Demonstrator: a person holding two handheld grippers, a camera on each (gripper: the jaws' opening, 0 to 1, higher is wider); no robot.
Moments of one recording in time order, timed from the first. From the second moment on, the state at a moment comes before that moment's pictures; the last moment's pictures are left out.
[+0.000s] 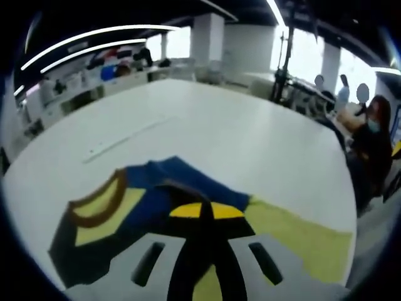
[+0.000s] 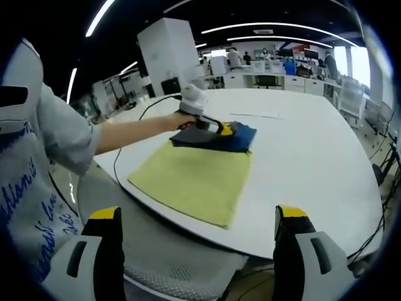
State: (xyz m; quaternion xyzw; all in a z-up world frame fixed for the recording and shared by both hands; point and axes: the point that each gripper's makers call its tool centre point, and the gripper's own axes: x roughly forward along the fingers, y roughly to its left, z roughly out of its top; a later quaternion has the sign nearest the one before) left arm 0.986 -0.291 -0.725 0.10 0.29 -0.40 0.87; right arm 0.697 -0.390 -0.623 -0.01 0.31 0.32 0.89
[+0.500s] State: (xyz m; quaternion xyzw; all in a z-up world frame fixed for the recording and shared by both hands) left arm 0.979 -0.296 -0.740 0.10 0.31 -0.40 0.86; right arm 0.697 -0.393 -0.627 -0.01 0.32 0.32 0.89
